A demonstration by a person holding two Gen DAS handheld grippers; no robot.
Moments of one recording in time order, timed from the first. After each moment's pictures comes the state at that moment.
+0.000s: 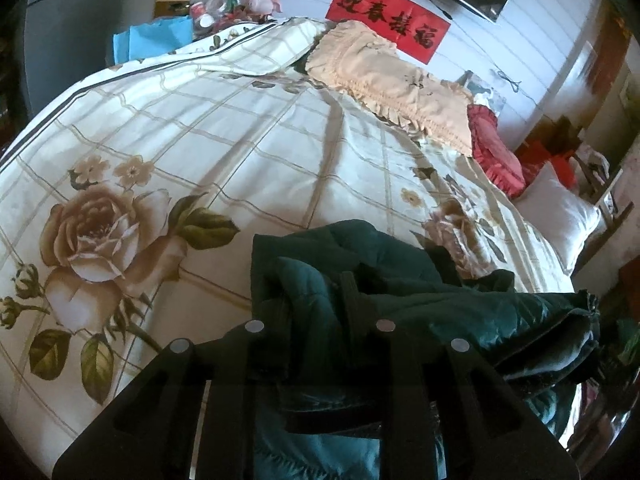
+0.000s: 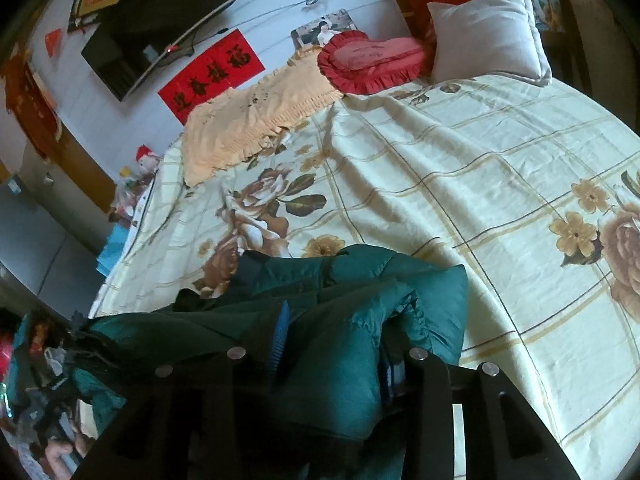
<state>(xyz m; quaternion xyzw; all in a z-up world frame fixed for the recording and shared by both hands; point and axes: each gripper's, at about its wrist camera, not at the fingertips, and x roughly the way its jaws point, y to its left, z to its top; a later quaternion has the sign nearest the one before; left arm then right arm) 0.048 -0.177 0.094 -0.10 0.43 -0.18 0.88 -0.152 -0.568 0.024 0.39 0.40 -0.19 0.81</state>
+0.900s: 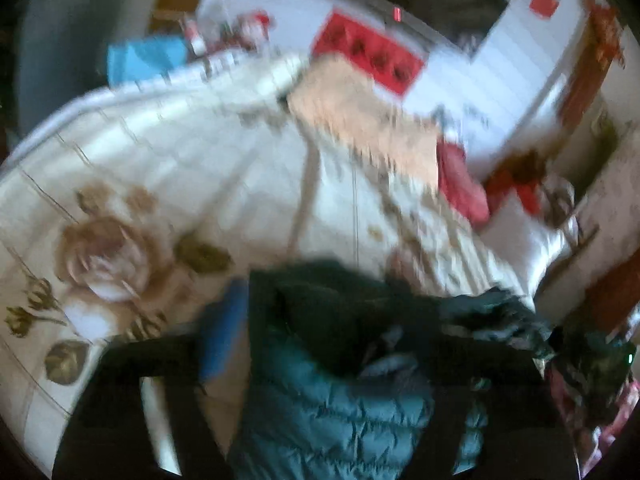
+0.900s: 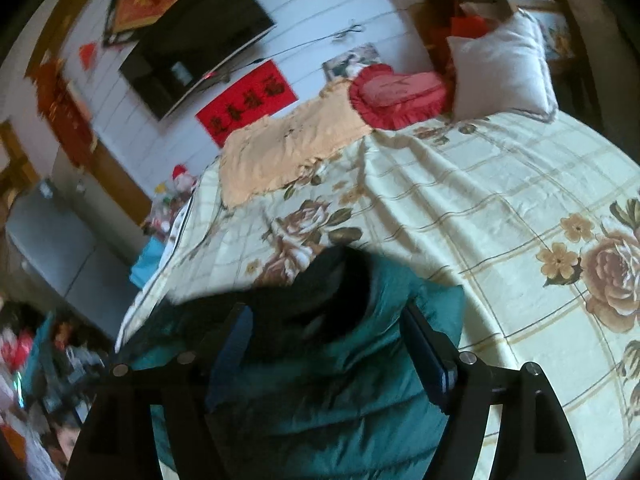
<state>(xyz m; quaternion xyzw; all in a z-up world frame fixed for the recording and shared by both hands) 0.020 -0.135 0.151 -0.16 0.36 -0.21 0.89 -0.172 -0.542 0.092 0.36 0.36 -0.15 0.85</state>
